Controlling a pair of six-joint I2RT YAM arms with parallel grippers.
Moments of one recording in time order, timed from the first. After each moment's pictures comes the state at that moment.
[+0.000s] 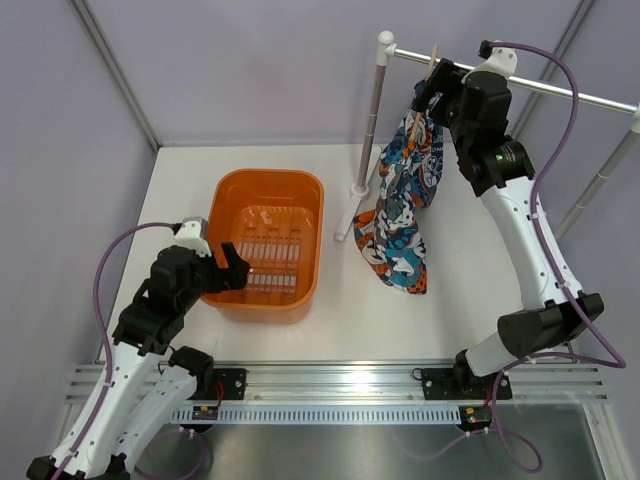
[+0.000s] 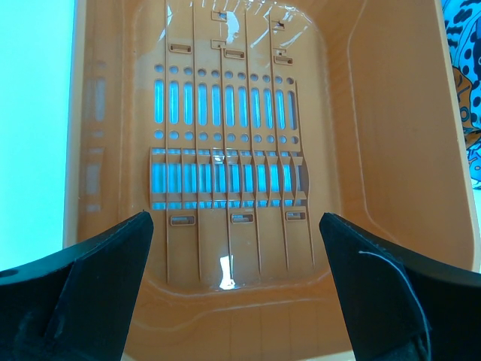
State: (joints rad) left arm -0.36 0.55 0.72 -0.68 -0.07 -0.37; right arm 0.28 1.51 1.80 -0.41 0.29 0.42
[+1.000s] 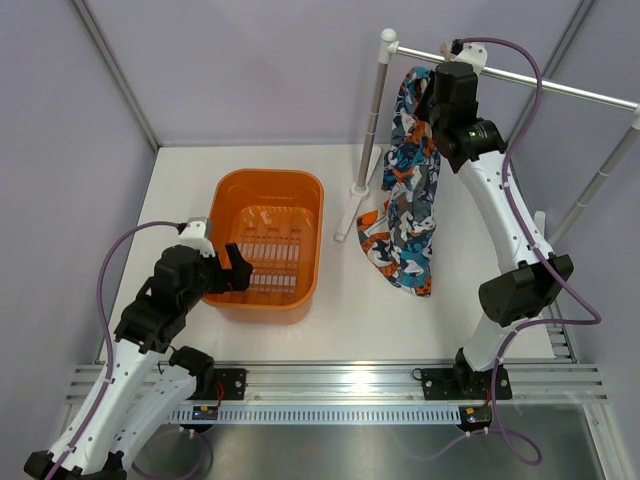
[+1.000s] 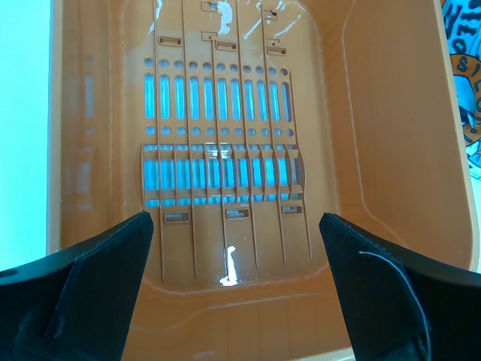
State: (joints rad) left arm -0.39 0.57 0.72 -0.68 -0.07 -0.37; right arm 0.30 1.76 2.01 -0.49 0.39 0.37
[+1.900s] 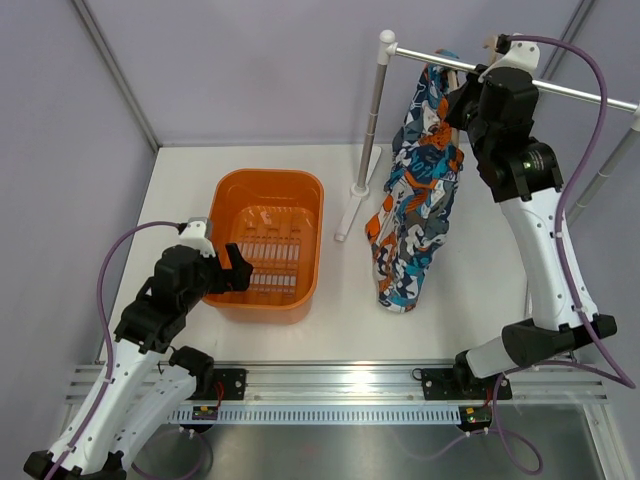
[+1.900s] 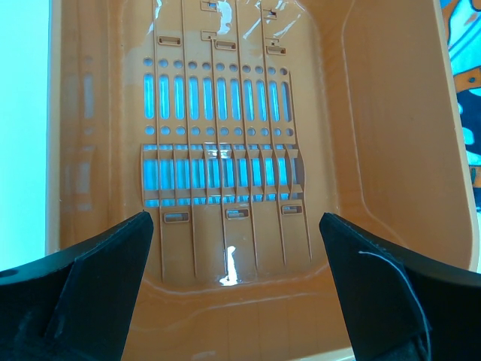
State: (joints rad) left arm -0.39 0.57 0.72 -0.68 -0.07 -0.37; right arm 0.30 1.50 1.98 -0.61 0.36 0.34
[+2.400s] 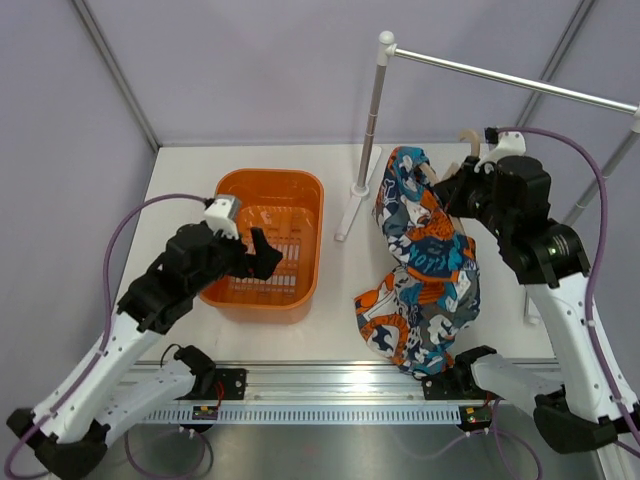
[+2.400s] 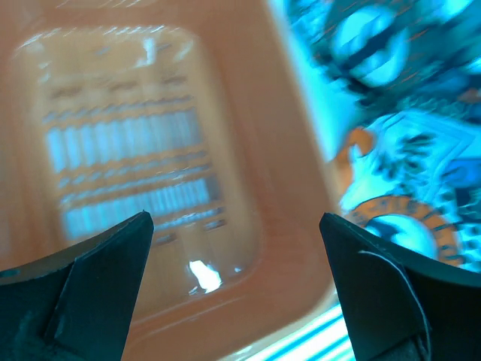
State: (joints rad) left arm -0.52 0.70 0.87 -0.63 0.02 -0.39; right arm 0.32 1.09 1.52 -0.76 0.07 0.37
